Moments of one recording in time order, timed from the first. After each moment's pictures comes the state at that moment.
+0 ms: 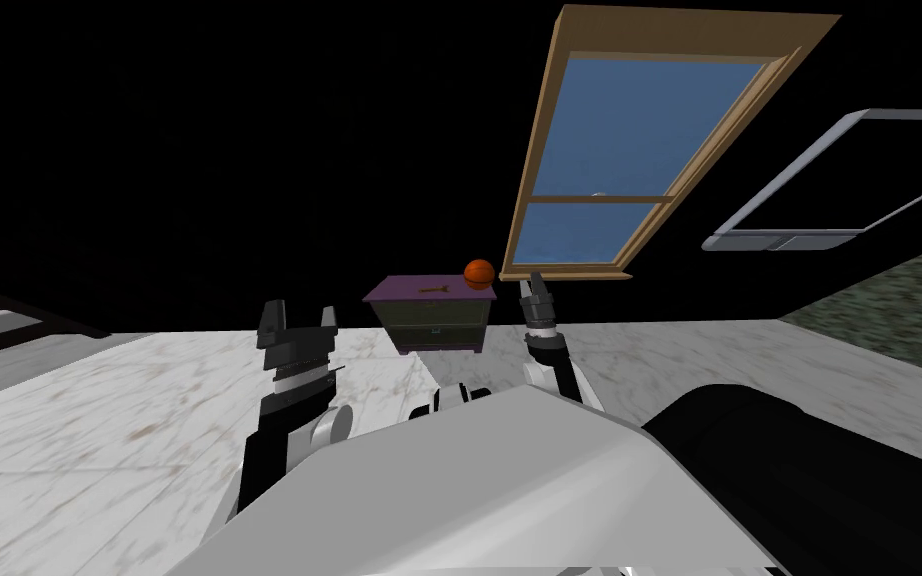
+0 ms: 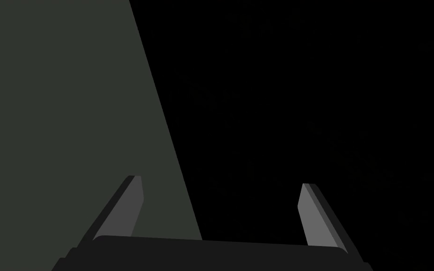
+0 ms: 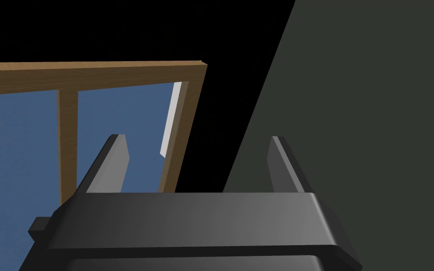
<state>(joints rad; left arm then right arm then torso) 0.46 0.05 0.06 -2.25 0.08 -0.46 0.14 0.52 -0.03 -0.06 -2.32 0.12 -0.52 0.05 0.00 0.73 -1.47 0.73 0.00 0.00</state>
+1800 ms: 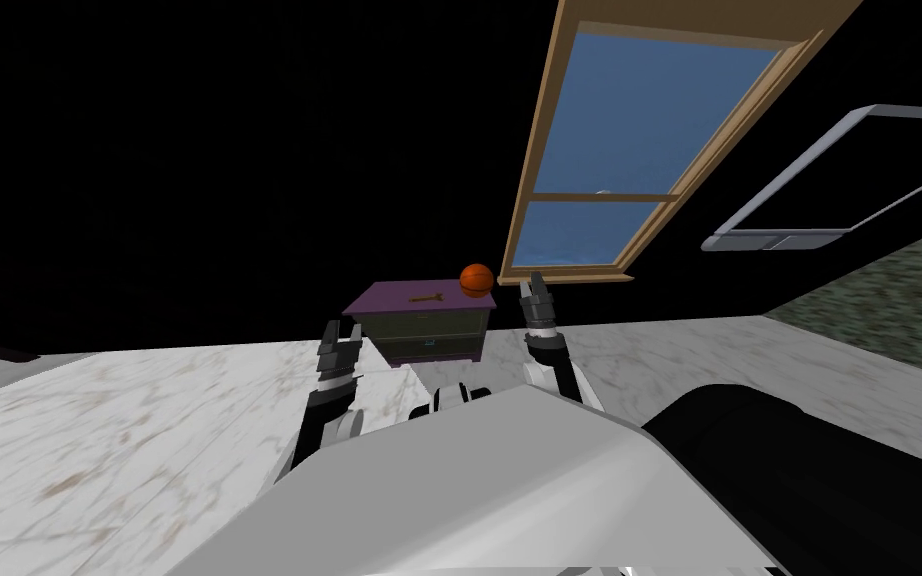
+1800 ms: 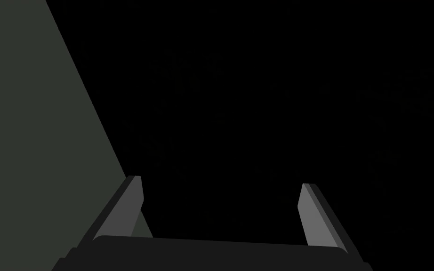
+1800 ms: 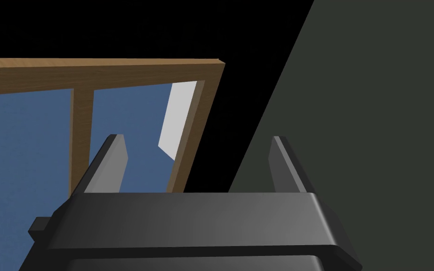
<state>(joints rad) 0.36 0.19 0.01 -1.81 0.06 -0.71 0.09 0.52 -0.03 -0.06 -2.32 0.12 -0.52 0.05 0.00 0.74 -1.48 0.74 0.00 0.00</state>
